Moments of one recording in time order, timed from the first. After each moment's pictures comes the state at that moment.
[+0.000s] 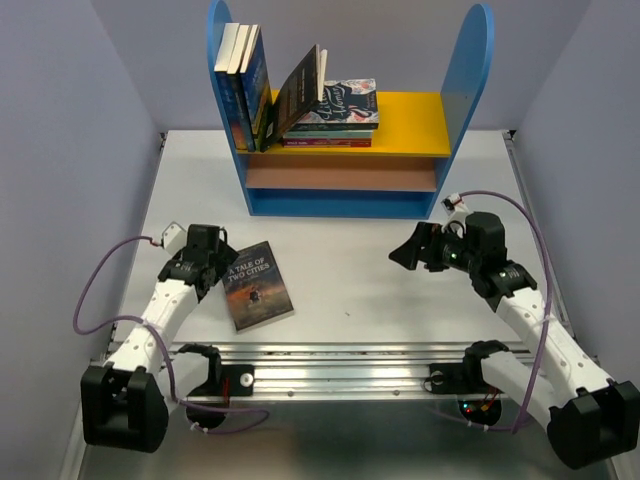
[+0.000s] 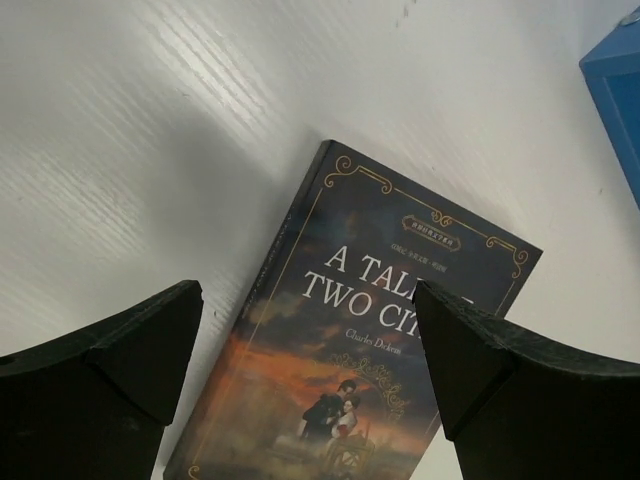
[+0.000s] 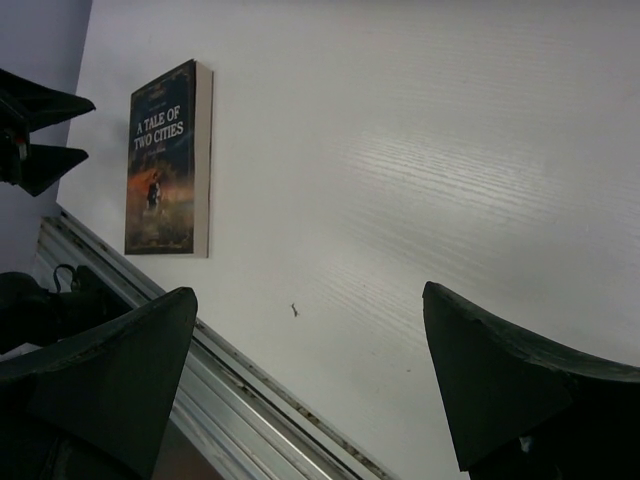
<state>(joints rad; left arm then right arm) -0.19 0.95 0.62 -0.60 -0.40 -0.98 0.26 0.87 0.65 -0.30 -0.49 0.47</state>
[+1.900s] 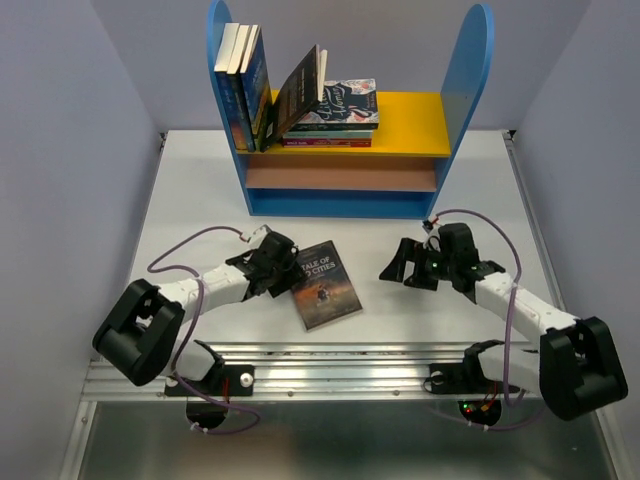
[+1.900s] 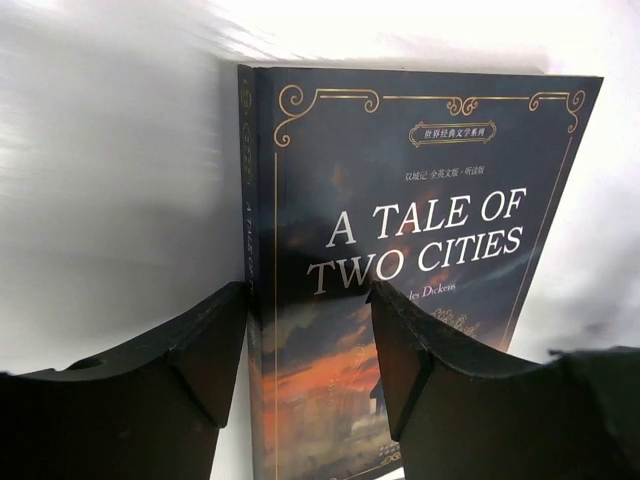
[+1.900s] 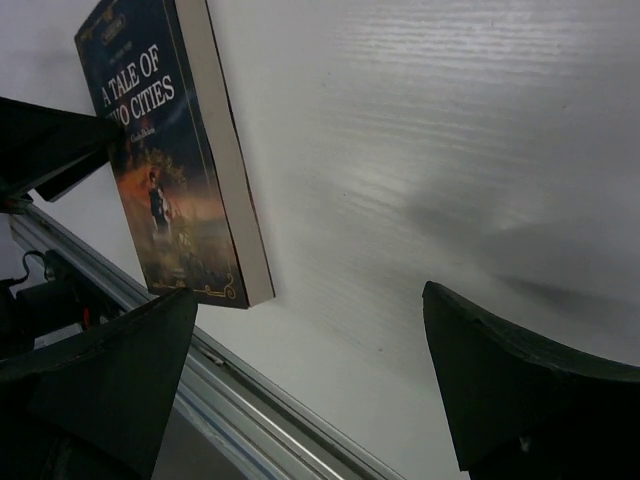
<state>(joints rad) -0.64 1.35 0.59 -0.21 -0.14 -1.11 0.28 1.11 0.52 -0.19 -0.48 0.56</state>
